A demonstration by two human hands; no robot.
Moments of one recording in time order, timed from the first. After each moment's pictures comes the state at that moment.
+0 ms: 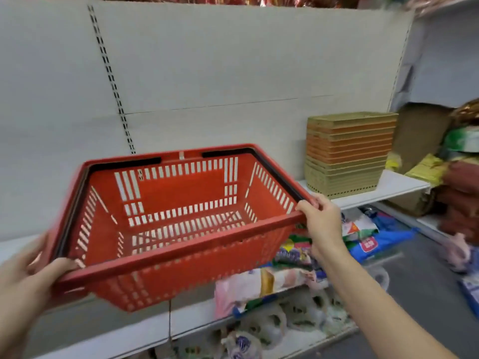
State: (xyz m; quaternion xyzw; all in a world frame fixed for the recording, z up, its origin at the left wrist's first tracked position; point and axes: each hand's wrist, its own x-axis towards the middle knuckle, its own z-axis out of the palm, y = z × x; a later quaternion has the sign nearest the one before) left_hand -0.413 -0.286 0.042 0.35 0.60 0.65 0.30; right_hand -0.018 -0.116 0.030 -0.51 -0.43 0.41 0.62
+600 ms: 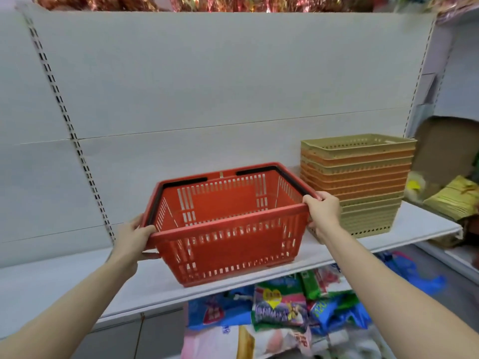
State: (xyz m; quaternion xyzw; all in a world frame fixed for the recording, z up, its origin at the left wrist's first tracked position) left_hand -0.270 0.010 0.055 0.35 0.68 0.58 0.29; right_hand 0.079 0.146 0.049 -0.59 -0.45 0.35 0.58
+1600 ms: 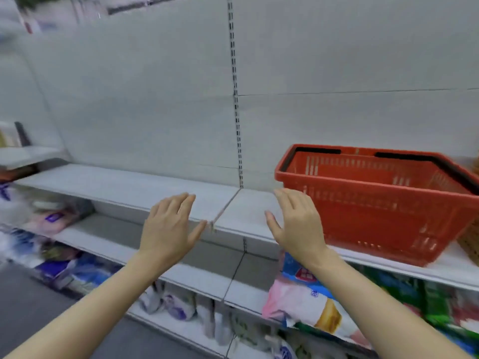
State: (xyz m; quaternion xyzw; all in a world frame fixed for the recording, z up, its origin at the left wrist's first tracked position) left_hand -0.316 -0.212 0.003 0.46 0.82 0.12 -0.31; right_hand -0.123 -0.011 -0.003 -0.16 -0.86 -0.04 0.49
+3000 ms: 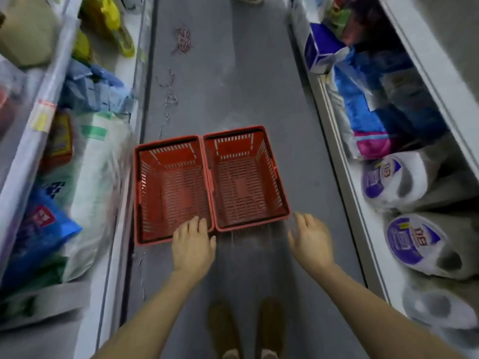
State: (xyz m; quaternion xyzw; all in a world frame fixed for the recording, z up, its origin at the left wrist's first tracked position) left_hand -0.508 -0.728 -0.576 -0.19 0.97 0.06 0.11; right_hand -0.609 -0.484 -0.573 0.18 -0.98 0.10 -0.02
